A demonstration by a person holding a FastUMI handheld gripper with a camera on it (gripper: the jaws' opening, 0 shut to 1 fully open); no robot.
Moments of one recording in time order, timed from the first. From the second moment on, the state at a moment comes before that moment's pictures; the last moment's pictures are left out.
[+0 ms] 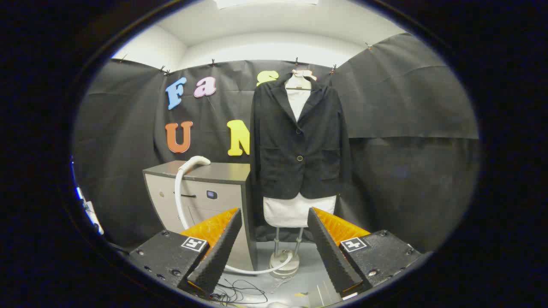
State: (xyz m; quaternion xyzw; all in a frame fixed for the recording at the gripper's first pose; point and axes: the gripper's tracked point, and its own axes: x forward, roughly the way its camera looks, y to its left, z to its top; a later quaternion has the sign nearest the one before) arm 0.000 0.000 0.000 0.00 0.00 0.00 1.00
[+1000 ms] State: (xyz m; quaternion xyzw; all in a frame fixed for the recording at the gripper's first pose) arm 0.038 0.059 0.037 0.02 0.00 0.00 1.00
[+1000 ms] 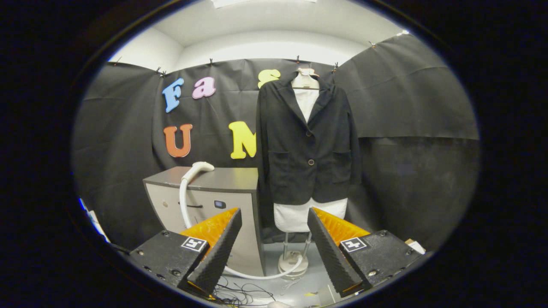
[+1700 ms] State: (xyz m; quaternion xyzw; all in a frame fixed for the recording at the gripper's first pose) arm 0.202 0.255 0.112 0.01 0.05 0.12 0.99
